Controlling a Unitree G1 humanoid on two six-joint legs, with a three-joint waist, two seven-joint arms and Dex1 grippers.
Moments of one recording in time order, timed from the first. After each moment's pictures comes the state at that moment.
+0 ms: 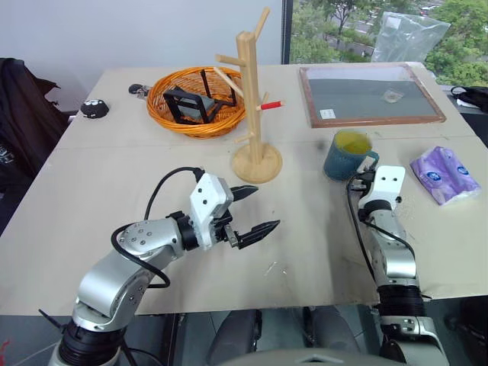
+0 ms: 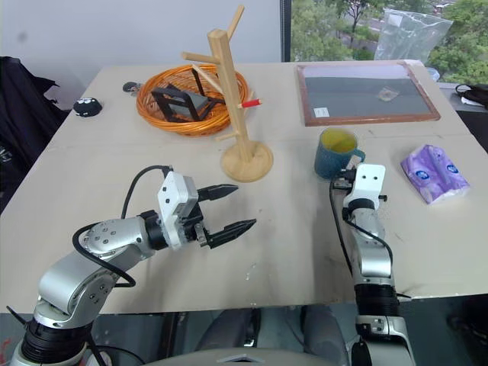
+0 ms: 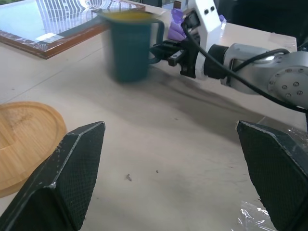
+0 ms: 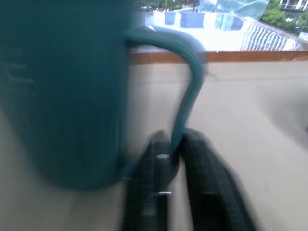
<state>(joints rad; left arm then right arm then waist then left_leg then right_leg) -0.09 0.64 -0.01 -0.66 -0.59 0.62 -0.68 -0.27 -0.08 -0.13 0.10 0.04 0.10 -0.03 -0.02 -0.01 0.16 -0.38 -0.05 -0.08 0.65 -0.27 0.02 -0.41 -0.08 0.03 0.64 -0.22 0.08</state>
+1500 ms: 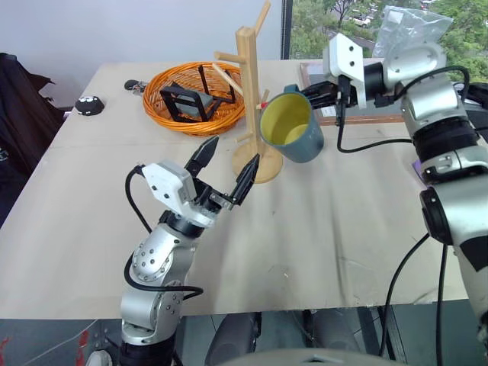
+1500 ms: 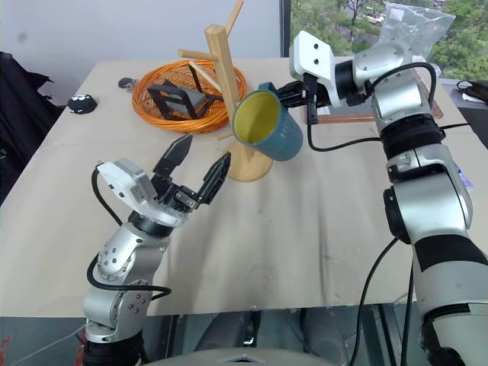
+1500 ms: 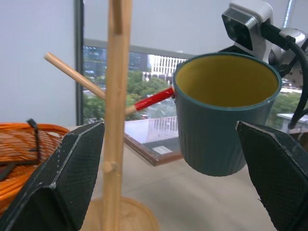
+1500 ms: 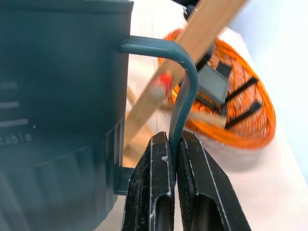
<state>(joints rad) 0.00 0.21 0.03 -0.65 -0.42 0.16 -0.39 -1.41 -0.45 0.25 0.91 0.07 -0.17 1.39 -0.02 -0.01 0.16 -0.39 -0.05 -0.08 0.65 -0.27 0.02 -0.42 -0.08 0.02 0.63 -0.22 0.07</state>
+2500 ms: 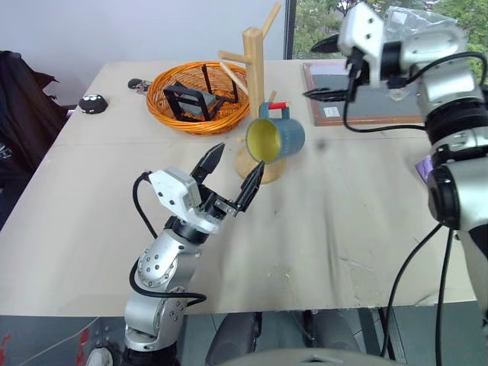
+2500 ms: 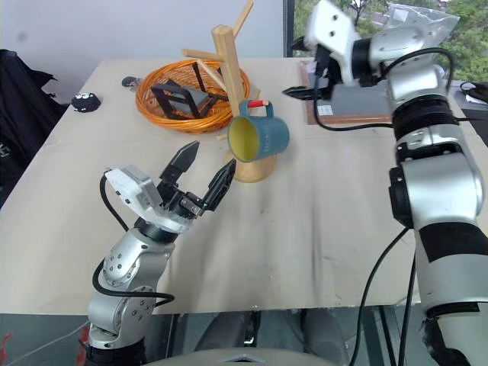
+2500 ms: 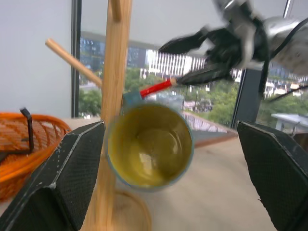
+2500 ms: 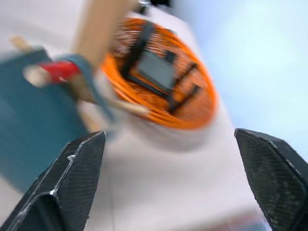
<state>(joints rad) 0.04 0.23 -0.01 -0.64 -0.44 0.19 -0.39 -1.43 -0.54 0.10 1.05 0.01 -0.20 1.27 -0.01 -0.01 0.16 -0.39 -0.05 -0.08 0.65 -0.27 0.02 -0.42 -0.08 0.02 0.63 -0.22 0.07</state>
